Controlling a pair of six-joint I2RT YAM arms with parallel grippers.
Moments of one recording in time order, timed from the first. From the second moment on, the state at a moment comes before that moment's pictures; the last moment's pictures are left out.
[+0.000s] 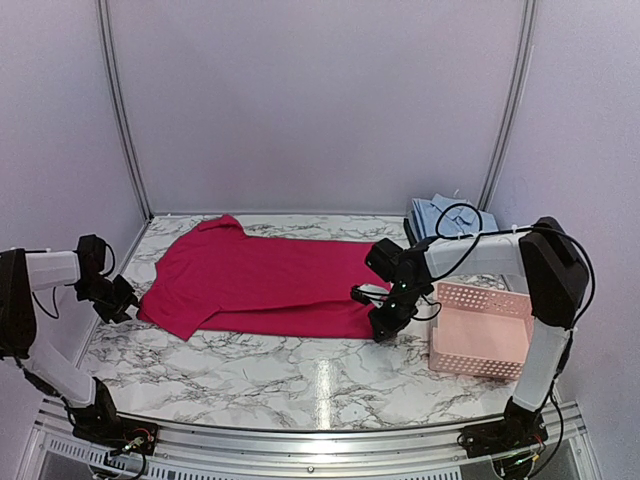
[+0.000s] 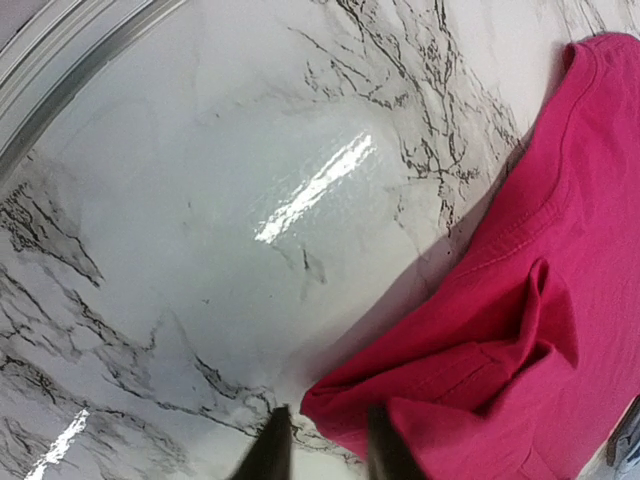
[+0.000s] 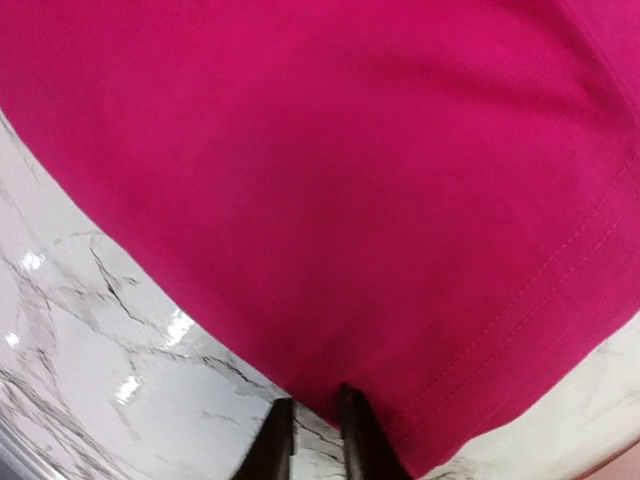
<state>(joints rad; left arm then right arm) 0.24 1.45 0.76 -0.53 0.19 -0.71 0.69 1.87 1.22 -0.77 -0.13 -0.02</state>
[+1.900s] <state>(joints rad) -0.16 1.48 0.86 -0.44 0.27 -0.86 0.65 1.84 1.34 -0.76 -0.33 0.04</state>
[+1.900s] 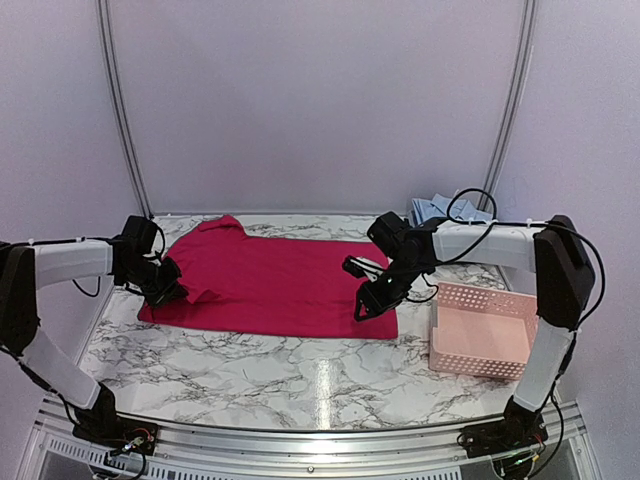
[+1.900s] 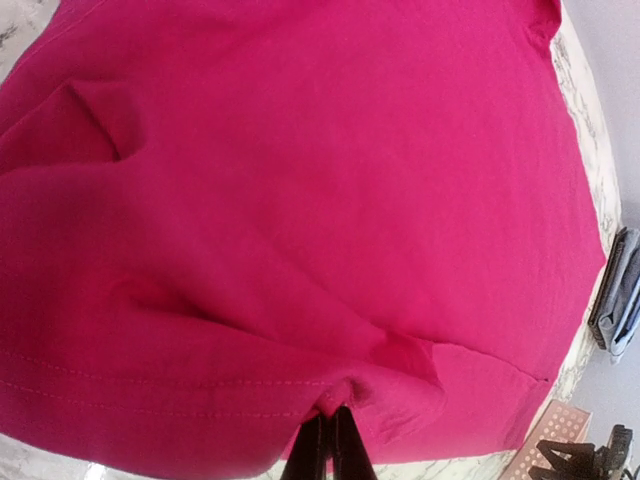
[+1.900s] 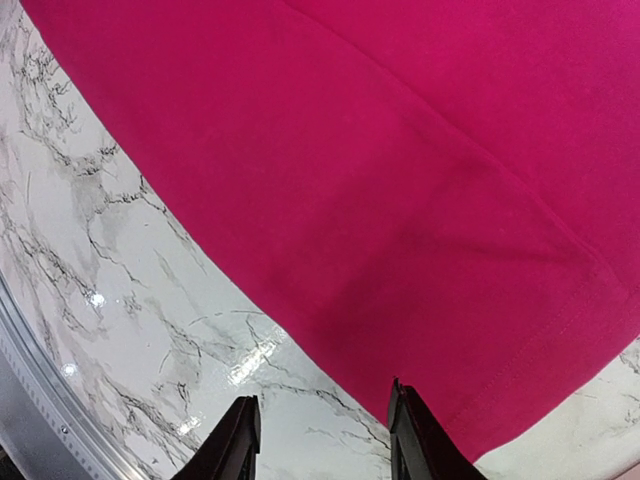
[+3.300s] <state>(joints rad) 0.00 1.53 0.92 -0.76 -0.02 -0.54 0.74 1.99 1.41 -0.72 -0.28 -0.04</state>
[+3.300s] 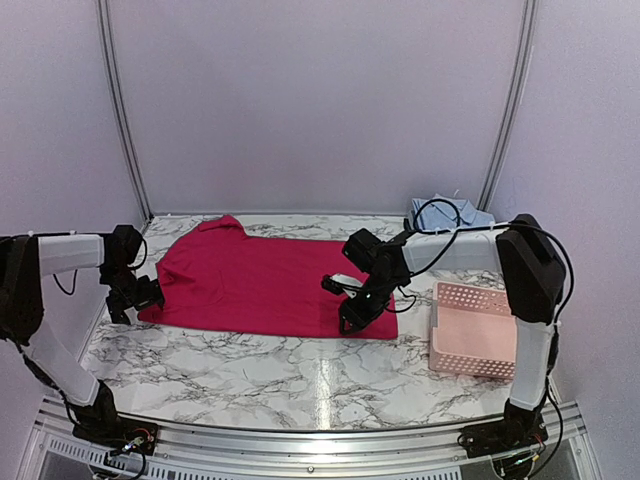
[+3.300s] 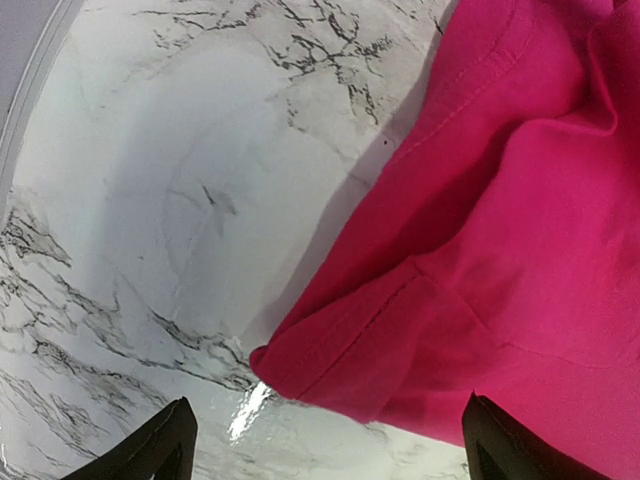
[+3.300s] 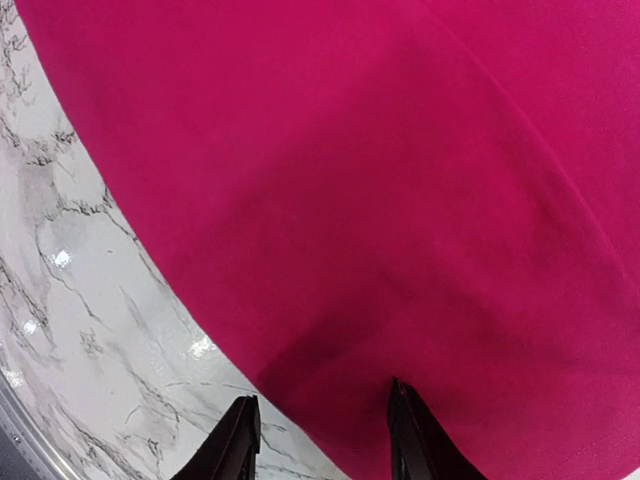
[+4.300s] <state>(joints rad) 0.01 1.59 1.10 -0.88 -0.24 -0.27 0.73 1.98 1.34 -0.67 -0.23 -0.02</state>
